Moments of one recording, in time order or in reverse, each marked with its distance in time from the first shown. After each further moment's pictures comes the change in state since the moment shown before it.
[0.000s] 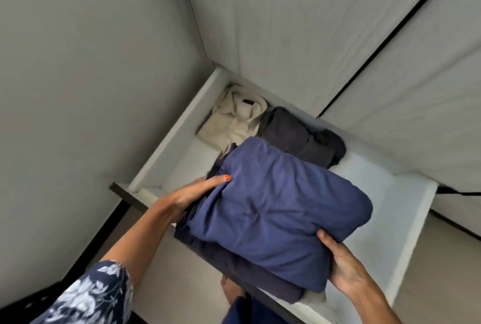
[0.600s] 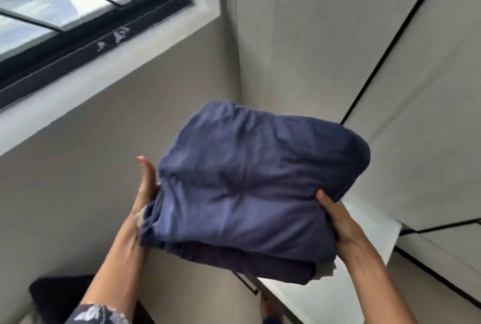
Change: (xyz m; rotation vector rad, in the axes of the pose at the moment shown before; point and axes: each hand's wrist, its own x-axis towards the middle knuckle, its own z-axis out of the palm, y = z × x) left_hand -0.282 0.029 0.020 -0.643 0.502 0.664; right_hand -0.205 -0.099 0.144 -0.244 -0.274 -0.486
